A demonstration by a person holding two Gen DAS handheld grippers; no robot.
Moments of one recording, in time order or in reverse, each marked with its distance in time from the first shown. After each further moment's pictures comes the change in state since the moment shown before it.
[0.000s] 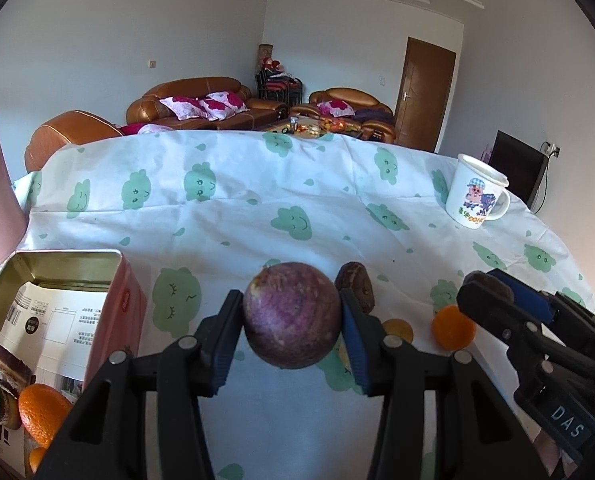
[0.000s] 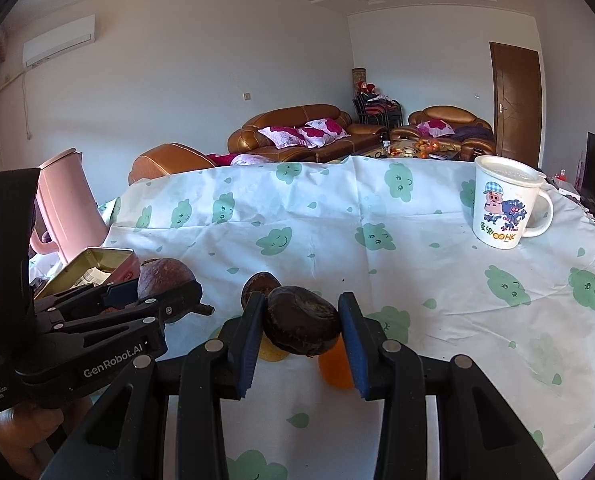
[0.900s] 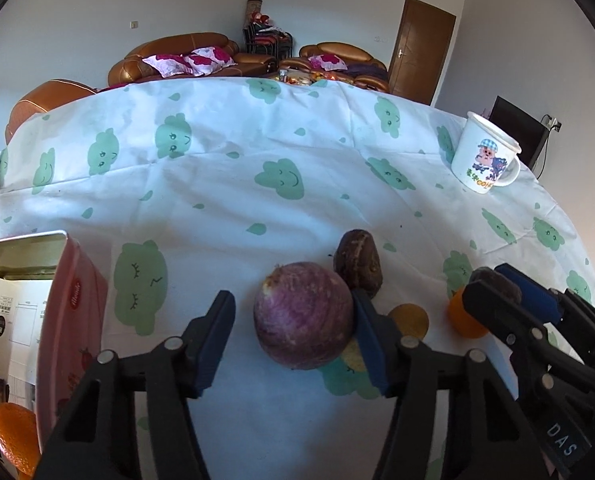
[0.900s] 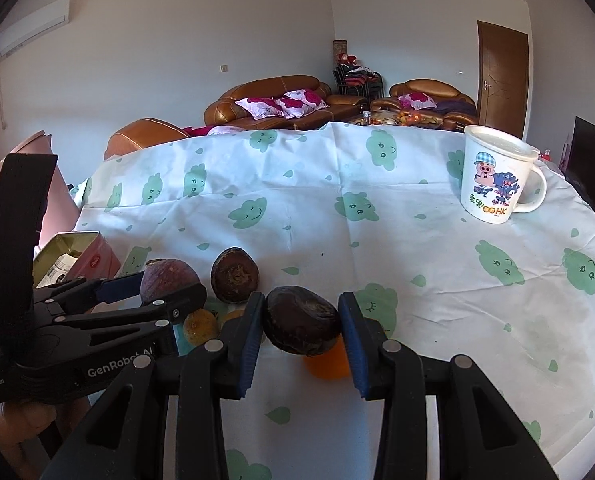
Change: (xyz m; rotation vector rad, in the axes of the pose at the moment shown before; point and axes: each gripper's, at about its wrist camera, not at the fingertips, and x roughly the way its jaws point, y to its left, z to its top) left arm 0.043 -0.003 0.003 0.007 0.199 -0.052; right arm 0.024 -0.003 0.000 0.015 0.129 -0.091
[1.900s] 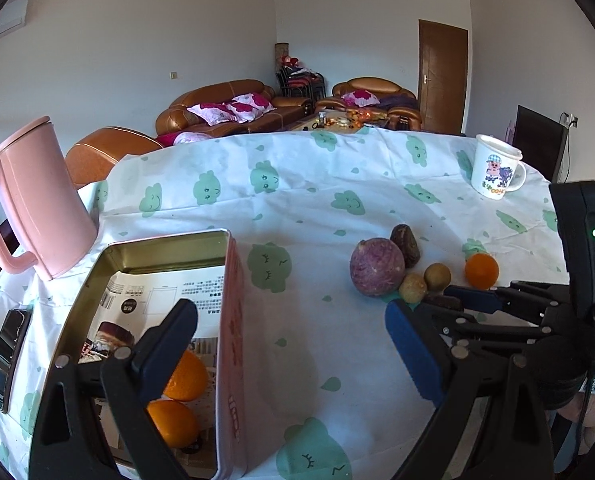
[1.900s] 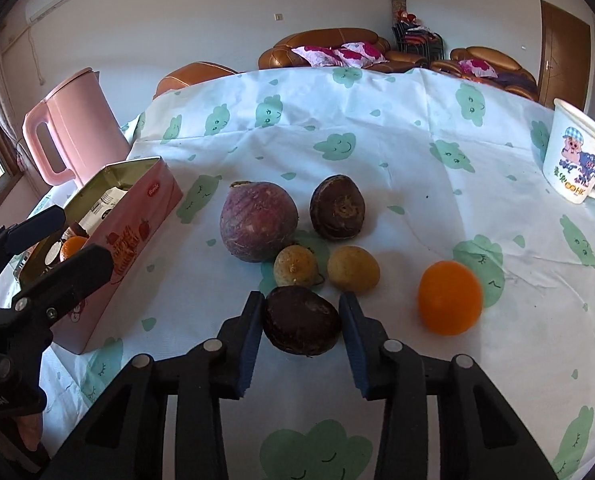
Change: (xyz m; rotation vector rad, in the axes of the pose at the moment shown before) left arm -0.101 0.024 -0.040 0.060 -0.170 0.204; right arm 0.023 0.040 -0.019 -0.071 0.196 0.203
